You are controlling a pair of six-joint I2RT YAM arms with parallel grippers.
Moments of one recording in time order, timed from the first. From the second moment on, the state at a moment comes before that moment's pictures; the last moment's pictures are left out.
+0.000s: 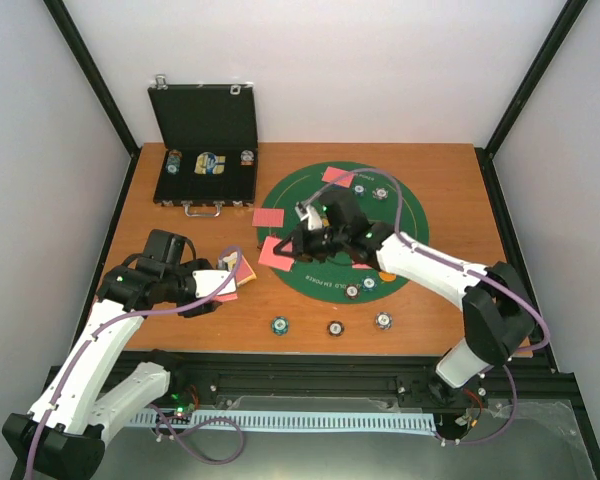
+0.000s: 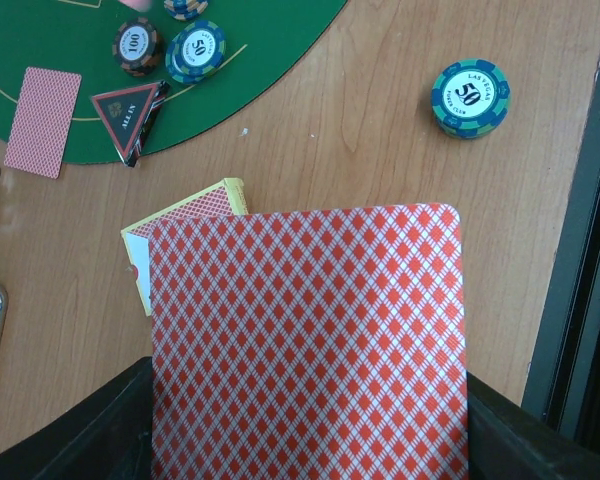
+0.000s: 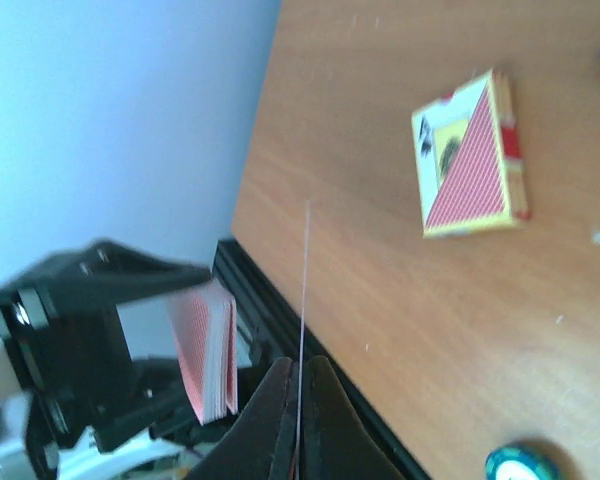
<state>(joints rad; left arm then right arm) -0.31 0.83 0.87 -1.10 0.28 1.03 0.77 1.57 1.10 -0.15 -0.65 0.89</state>
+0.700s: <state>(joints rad) -0.31 0.83 0.87 -1.10 0.28 1.03 0.56 2.59 2.28 -0.55 -0.75 0.61</state>
